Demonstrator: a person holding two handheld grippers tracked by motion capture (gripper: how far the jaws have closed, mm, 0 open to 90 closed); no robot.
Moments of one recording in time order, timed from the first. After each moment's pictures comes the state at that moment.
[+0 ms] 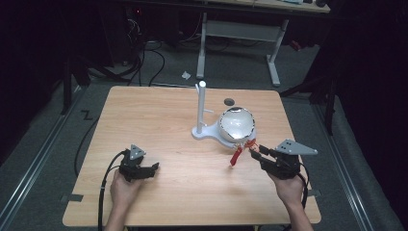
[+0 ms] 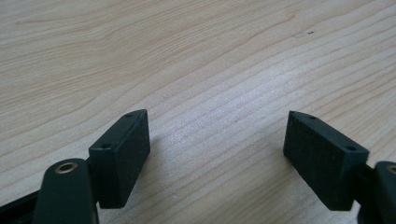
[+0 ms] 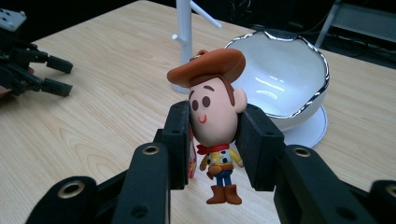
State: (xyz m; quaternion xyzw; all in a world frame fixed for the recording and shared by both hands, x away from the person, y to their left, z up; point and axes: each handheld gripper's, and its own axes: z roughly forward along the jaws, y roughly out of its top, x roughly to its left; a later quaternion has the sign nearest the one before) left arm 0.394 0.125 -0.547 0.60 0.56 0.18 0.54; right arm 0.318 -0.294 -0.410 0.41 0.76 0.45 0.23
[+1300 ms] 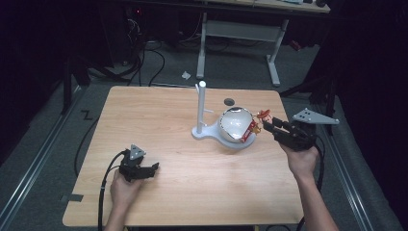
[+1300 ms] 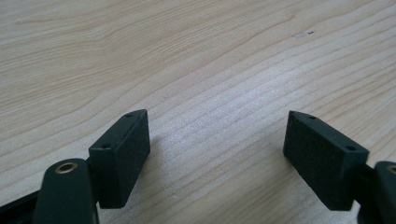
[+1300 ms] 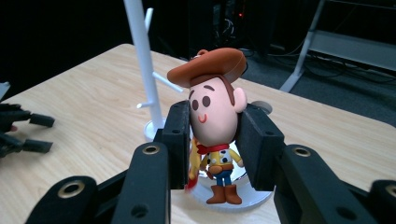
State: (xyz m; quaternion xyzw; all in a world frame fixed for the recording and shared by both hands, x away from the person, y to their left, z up) left arm 0.394 0.125 -0.547 0.60 0.56 0.18 0.54; right arm 0.363 -0.320 -0.348 0.43 0.73 0.47 0.25
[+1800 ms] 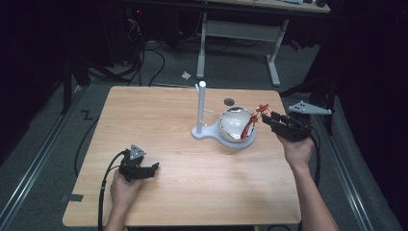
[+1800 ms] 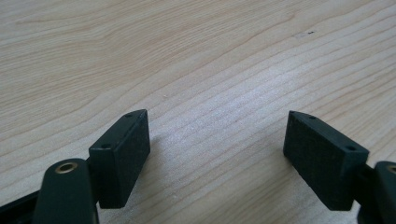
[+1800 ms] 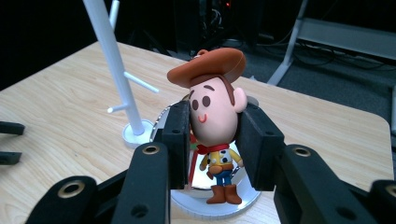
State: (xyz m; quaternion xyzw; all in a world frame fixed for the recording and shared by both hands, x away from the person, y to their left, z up) left arm 0.394 0.125 -0.547 0.60 0.56 0.18 0.54; right arm 0.394 -0.322 -0.356 0.46 0.72 0.45 0.25
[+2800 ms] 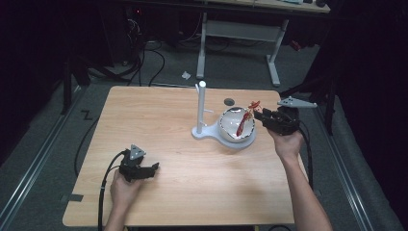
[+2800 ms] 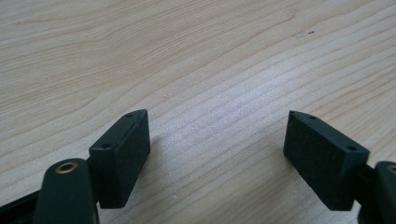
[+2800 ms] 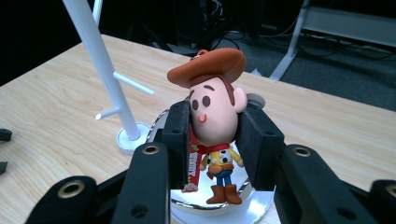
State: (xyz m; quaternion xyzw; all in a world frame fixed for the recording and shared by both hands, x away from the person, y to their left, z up) left arm 0.394 0.124 -0.548 0.60 0.56 0.18 0.54; right arm 0.423 -0.306 -0.370 0.47 0.73 0.44 0.24
